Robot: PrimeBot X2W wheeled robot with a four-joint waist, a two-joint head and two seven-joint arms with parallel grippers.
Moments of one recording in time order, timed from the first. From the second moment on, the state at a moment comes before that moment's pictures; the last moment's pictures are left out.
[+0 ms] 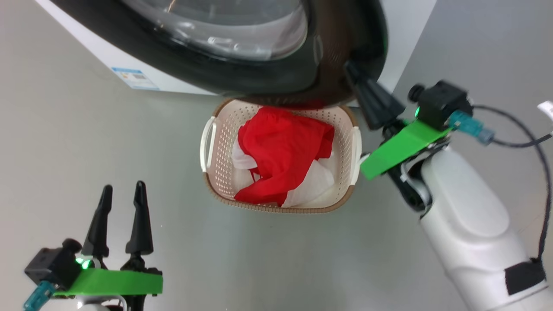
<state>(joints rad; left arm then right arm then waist) -0.14 0.03 -0.05 0.11 -0.42 -0.13 -0.25 -0.73 -0.14 0.35 0.45 0.36 0.13 -0.26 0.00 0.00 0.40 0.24</state>
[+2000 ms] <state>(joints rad) -0.14 0.08 -0.07 0.15 -0.41 -0.13 -0.25 -0.57 -0.16 0.19 0.43 0.35 0.13 -0.26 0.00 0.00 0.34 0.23</state>
